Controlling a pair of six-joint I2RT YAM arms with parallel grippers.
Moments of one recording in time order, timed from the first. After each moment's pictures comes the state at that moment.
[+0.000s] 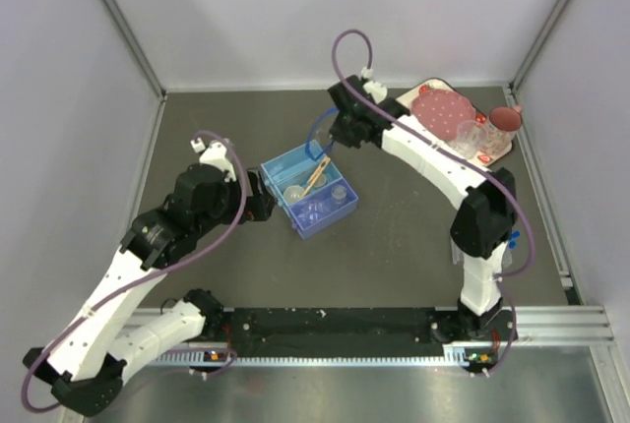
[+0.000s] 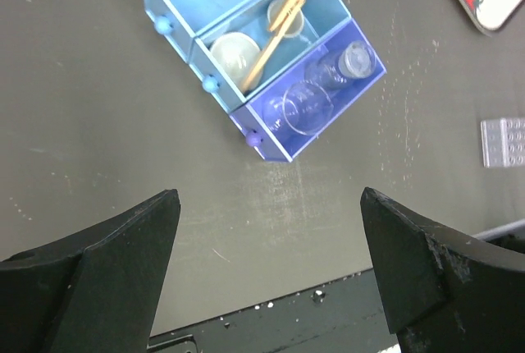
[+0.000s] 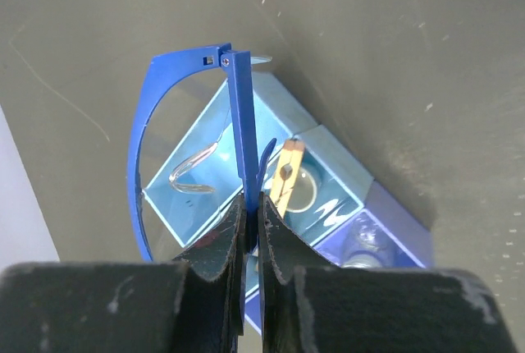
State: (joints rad) left arm -0.60 0.82 1.06 -0.84 -0.12 -0.54; right arm 0.68 1.89 1.86 -0.78 0.30 0.98
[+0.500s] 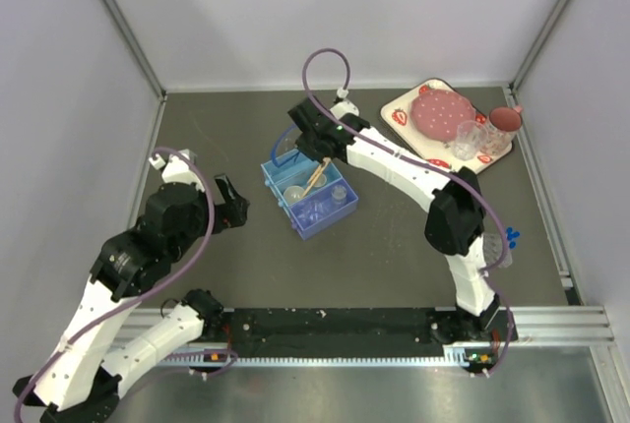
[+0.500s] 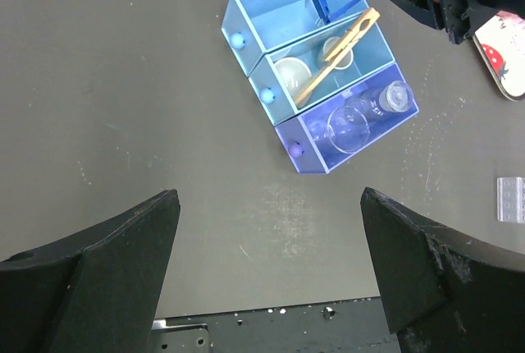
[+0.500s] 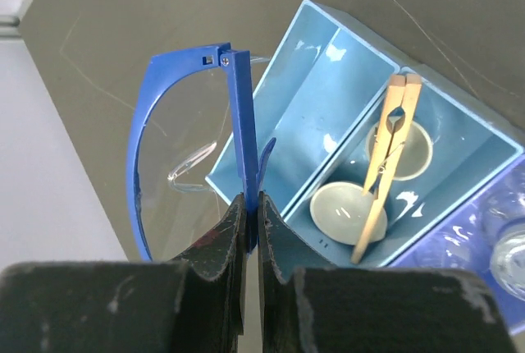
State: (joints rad) left arm -0.60 0.69 1.11 -0.98 -0.33 -0.63; right arm 0.84 2.05 1.97 -0.77 0.38 1.30
